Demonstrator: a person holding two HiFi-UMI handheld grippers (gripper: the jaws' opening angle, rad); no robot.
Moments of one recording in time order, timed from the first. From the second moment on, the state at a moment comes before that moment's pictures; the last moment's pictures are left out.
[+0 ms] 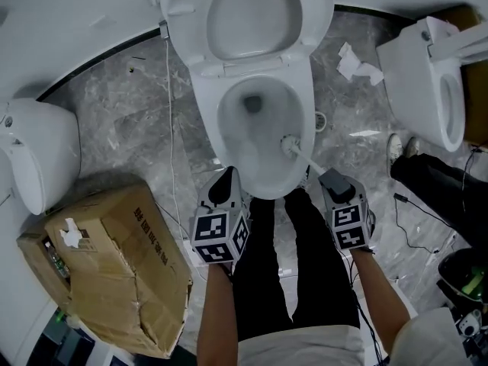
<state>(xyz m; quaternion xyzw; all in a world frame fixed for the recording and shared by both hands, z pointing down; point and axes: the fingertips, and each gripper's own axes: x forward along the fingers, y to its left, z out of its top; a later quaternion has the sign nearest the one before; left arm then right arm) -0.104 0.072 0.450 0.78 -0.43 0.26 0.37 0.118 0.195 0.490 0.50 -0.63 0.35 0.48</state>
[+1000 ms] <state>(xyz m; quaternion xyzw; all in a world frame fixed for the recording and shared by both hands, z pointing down) -0.117 0.154 0.466 0.76 -0.47 0.26 0.37 0.098 0.240 0.494 0.46 -0.66 0.34 0.49</state>
